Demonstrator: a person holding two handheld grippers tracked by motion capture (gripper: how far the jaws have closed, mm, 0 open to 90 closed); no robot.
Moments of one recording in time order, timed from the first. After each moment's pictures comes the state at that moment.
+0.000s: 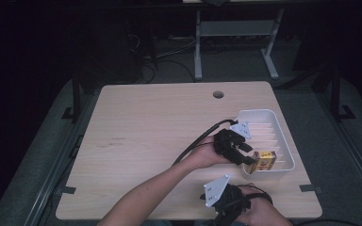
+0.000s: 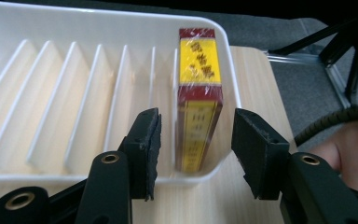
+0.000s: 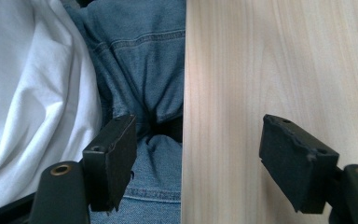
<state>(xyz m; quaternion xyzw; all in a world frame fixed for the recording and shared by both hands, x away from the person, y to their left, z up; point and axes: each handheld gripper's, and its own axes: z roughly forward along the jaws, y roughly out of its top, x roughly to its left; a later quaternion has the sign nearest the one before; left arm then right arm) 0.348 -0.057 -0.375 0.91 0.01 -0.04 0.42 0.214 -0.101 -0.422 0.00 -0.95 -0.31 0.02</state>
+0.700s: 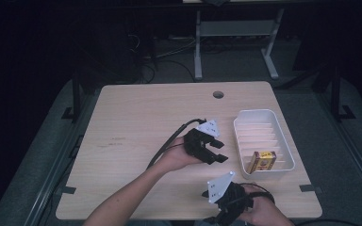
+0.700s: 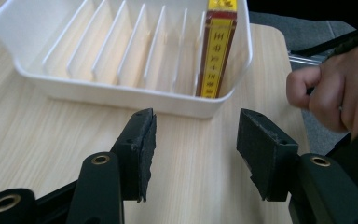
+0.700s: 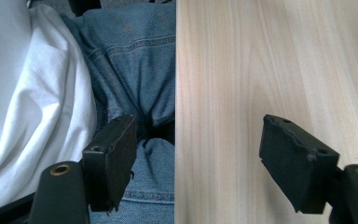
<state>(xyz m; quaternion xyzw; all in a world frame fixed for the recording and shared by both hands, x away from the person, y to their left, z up) 0.343 0.029 -0.368 0.90 0.07 -0.01 0.42 0.218 -0.107 -0.419 -0.02 -0.95 -0.32 0.02</state>
